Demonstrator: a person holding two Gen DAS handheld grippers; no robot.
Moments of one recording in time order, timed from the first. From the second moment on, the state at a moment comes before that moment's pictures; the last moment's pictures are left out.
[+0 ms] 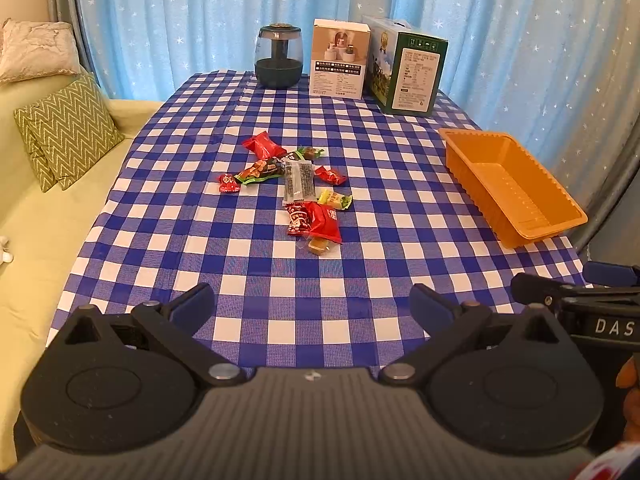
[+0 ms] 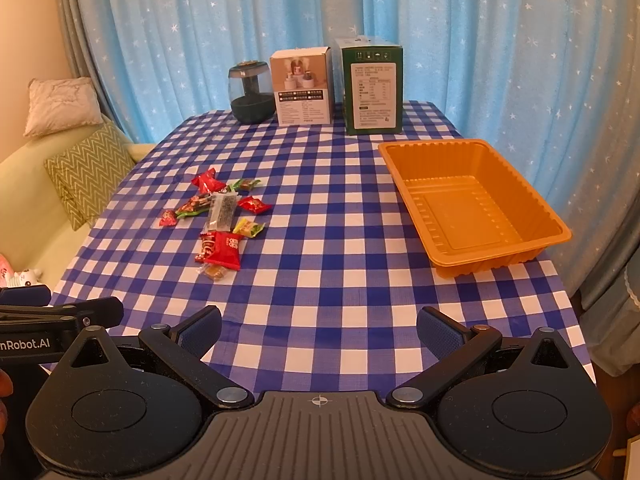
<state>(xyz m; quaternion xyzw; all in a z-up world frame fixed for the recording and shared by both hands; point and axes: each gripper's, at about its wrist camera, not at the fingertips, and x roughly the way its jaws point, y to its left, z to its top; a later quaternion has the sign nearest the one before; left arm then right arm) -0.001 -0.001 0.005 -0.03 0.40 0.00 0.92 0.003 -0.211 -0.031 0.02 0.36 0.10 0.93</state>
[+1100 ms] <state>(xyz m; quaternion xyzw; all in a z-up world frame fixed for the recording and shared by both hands) -0.001 -0.003 0.007 -0.03 0.40 -0.01 0.92 0.003 -0.211 -0.030 0.02 0.36 0.10 0.93</state>
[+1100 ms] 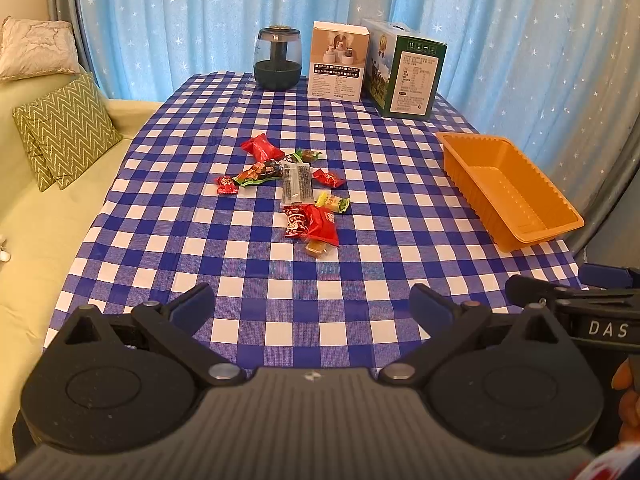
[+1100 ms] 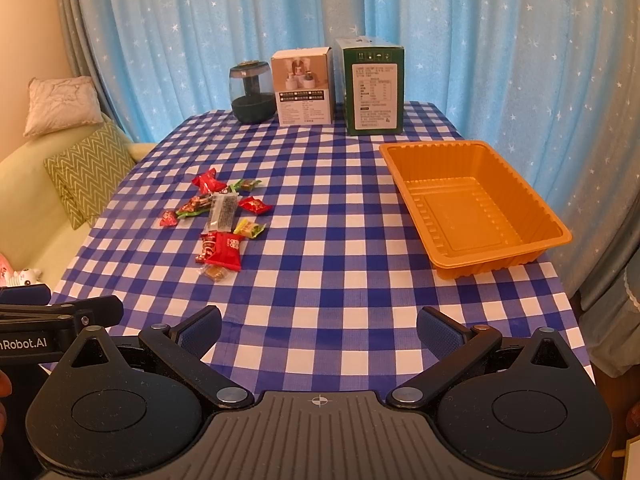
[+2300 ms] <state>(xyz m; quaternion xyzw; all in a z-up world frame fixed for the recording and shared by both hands) -0.002 -0.001 0.007 -0.03 0.40 -0.01 0.92 0.004 -0.211 -0.030 0.02 0.36 0.09 0.93</state>
